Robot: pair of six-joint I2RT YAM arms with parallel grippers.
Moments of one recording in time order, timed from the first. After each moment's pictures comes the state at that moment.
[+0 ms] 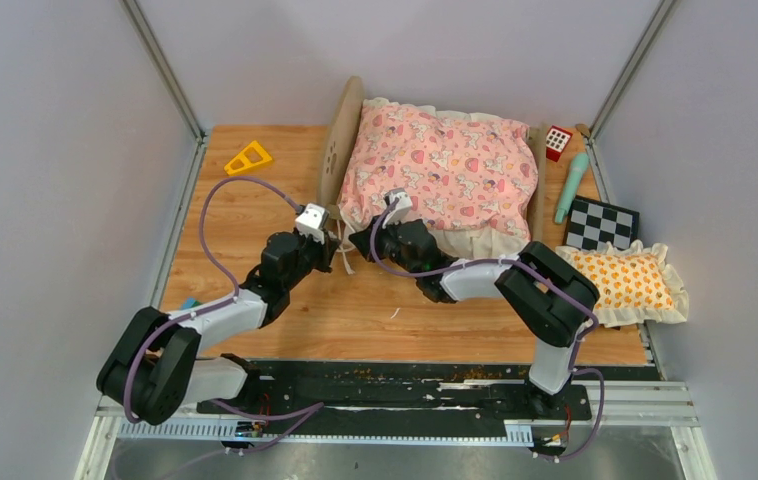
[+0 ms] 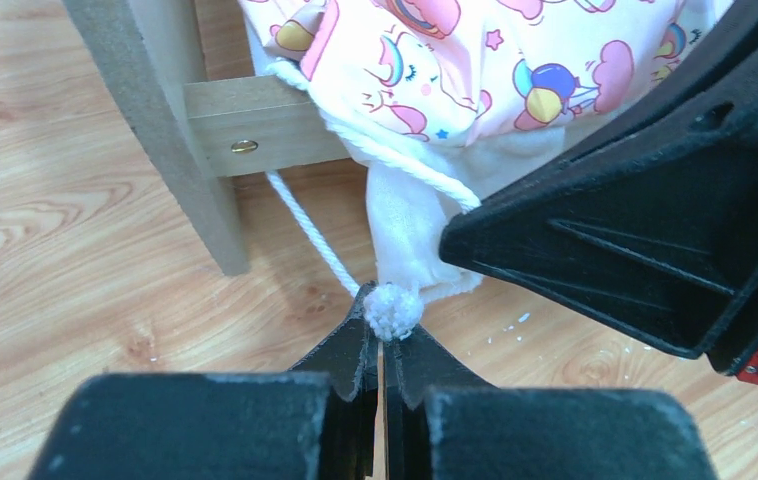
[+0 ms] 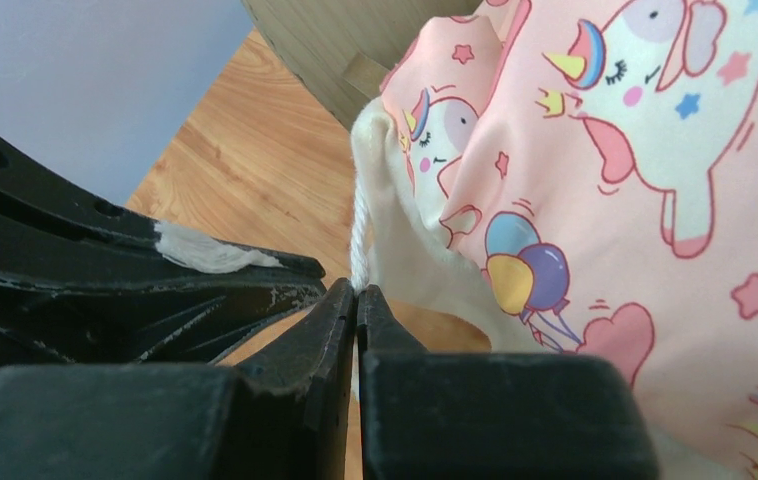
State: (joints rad) left arm -0.48 1.24 0.40 0.57 0.08 -0.12; right arm 0.83 1.83 0.87 0.81 0.02 0.55
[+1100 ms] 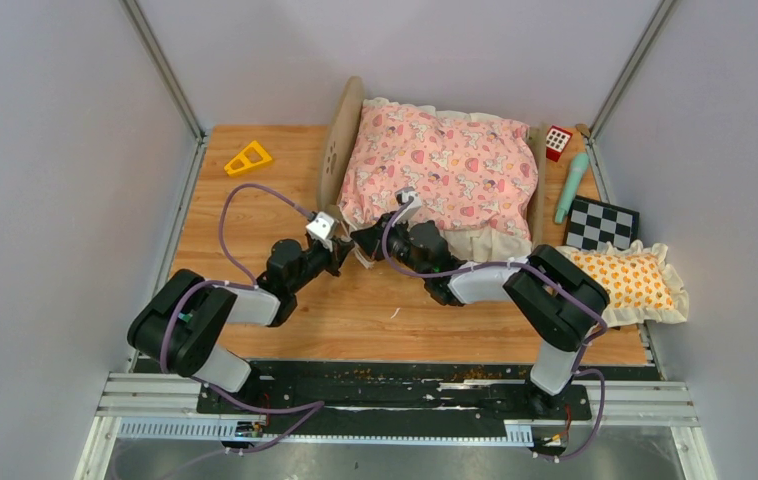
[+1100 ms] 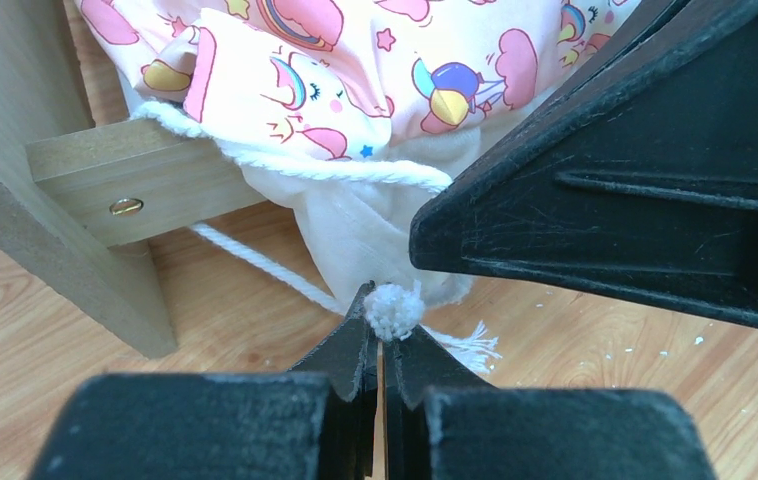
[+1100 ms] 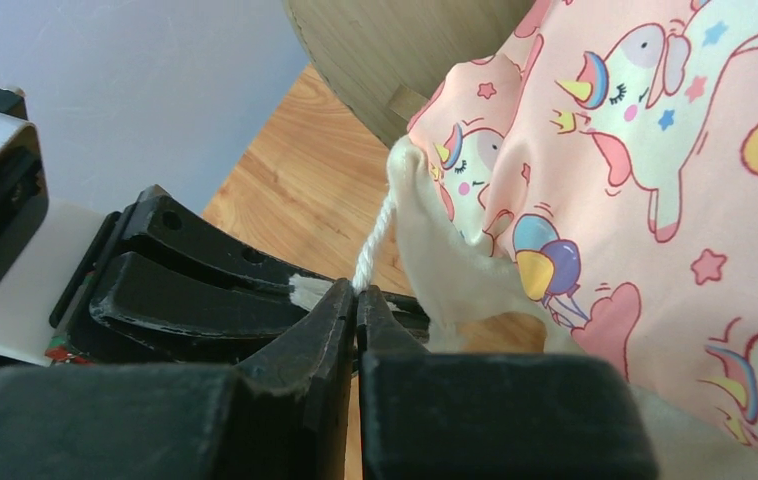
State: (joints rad) left arm -0.48 1.49 0.34 1.01 0.24 -0.07; right arm 0.81 1.78 0.80 0.90 -0.03 0.64
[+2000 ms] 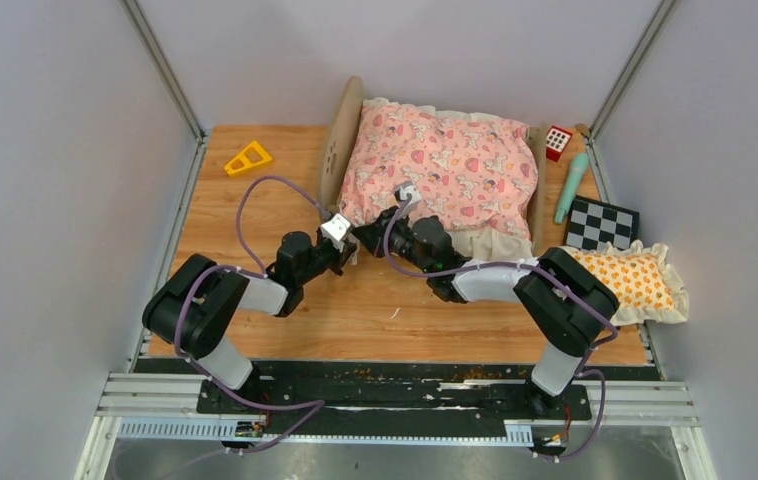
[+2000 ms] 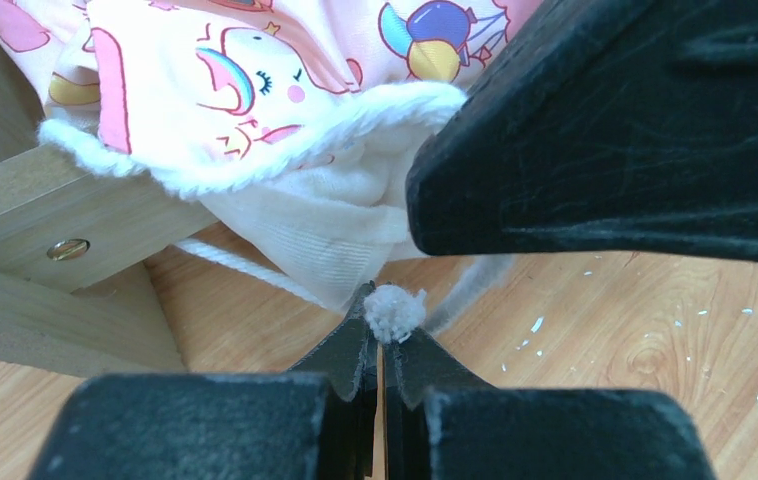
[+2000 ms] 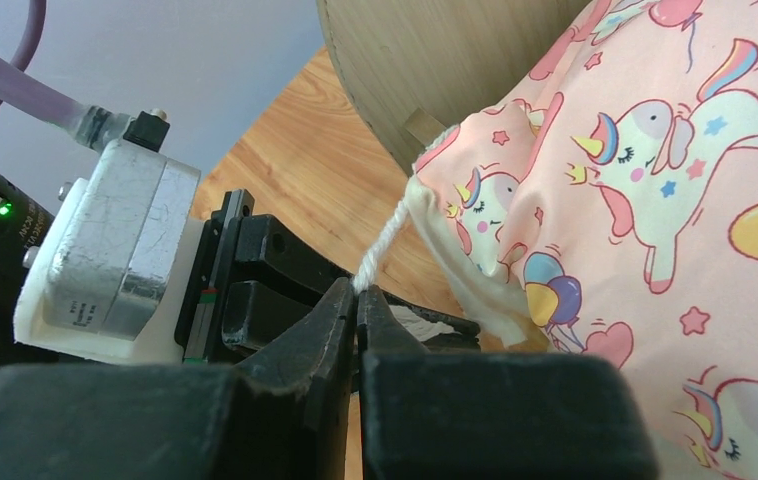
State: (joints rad) left arm -0.48 1.60 0.42 0.94 0.29 0.11; right arm 0.80 1.73 0.81 0.87 -0.07 0.53
